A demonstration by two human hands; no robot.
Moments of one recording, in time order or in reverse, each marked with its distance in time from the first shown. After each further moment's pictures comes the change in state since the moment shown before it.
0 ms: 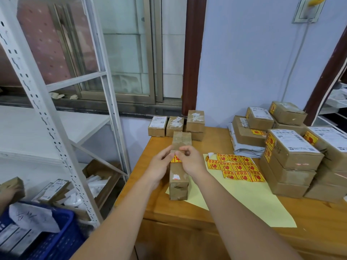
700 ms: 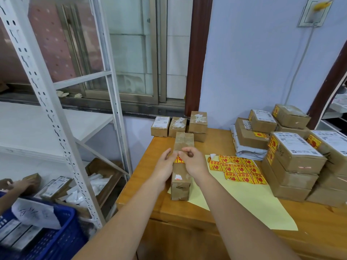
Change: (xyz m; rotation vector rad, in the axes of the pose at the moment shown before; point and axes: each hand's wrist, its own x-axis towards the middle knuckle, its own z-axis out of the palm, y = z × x) left_hand -0.012 0.005 0.012 -0.122 0.084 -0.094; right_hand -0.004 0.002 0.002 0.038 0.015 -0.011
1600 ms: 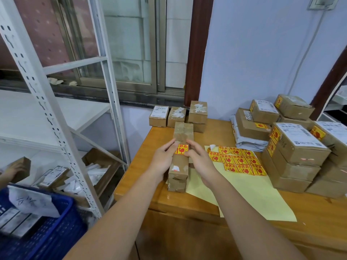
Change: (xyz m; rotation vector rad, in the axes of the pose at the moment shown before) left_hand 0.008 -0.007 0.000 -0.040 -0.021 0.036; right_hand -0.018 0.015 -0.023 0.225 -0.185 0.096
